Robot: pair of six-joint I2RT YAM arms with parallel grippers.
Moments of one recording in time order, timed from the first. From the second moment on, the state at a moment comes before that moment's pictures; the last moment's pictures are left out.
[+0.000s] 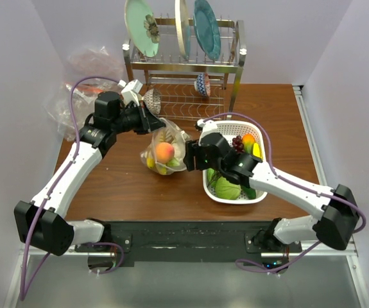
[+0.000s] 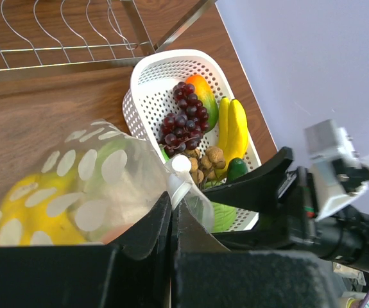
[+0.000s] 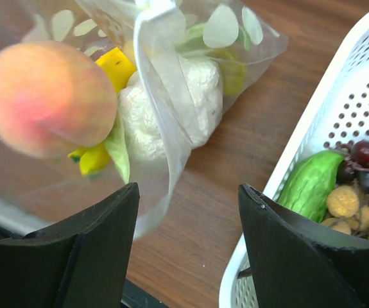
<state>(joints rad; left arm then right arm) -0.31 1.28 1.19 -0.31 0.55 -0.54 0.90 1.30 1.02 -0.30 0.25 0.47</state>
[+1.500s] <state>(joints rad) -0.28 1.23 1.36 -0.66 0.22 -0.25 0.90 1.57 1.42 -0.54 0.12 0.44</state>
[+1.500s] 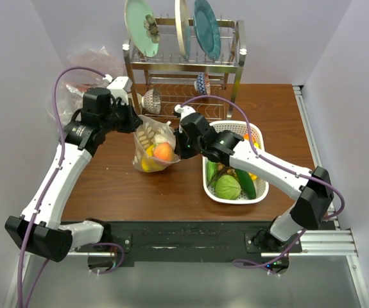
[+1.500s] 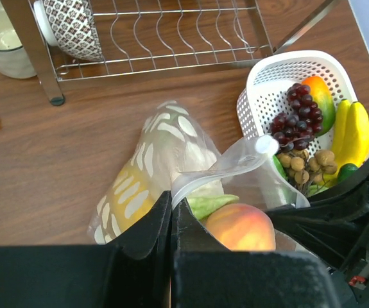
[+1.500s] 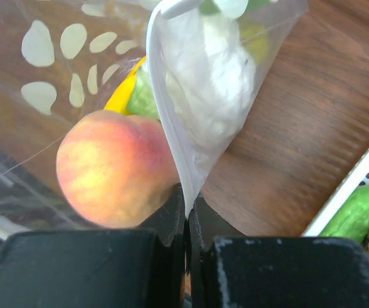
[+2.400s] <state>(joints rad) -0.28 1.22 1.21 -0.59 0.21 -0.23 0.89 1.55 1.53 -0.56 0.06 0.45</state>
